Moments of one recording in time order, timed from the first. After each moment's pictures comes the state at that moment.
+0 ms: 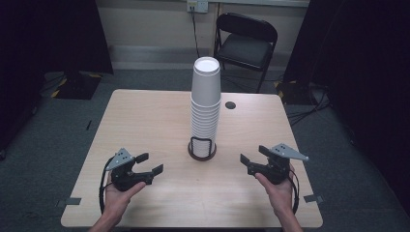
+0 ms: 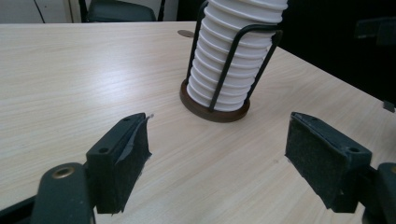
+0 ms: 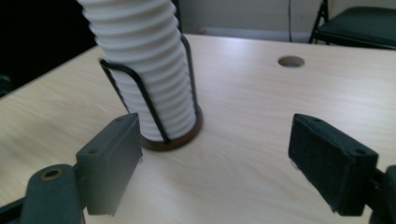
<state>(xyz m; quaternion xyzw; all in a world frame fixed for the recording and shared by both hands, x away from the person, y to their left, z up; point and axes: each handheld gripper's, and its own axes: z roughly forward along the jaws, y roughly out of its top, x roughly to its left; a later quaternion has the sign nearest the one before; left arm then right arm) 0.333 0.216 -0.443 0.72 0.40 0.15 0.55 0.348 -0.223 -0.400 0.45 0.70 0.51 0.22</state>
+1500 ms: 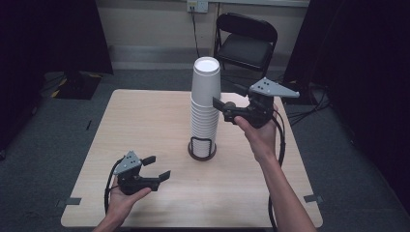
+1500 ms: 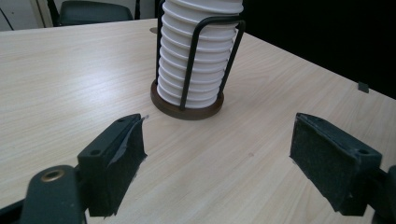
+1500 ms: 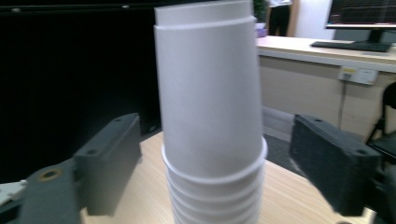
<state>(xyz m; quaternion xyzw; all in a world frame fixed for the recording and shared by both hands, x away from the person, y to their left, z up) 0.327 0.199 -0.441 0.74 0.35 0.15 0.55 0.407 -0.143 -0.243 0.30 0.70 0.60 0.23</state>
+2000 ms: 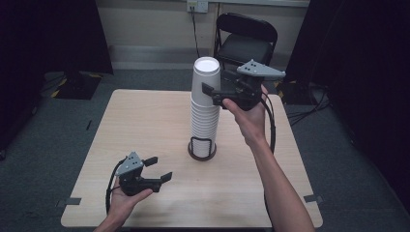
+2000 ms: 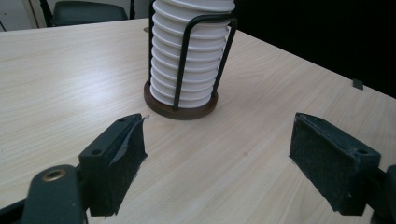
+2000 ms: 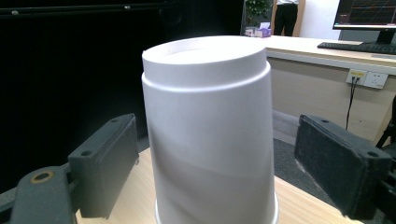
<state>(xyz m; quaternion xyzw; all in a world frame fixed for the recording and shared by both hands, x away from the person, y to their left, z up) 0.326 0.194 -0.441 0.75 0.34 0.14 0.55 0.439 -0.119 -0.225 0.30 0.70 0.60 0.23</state>
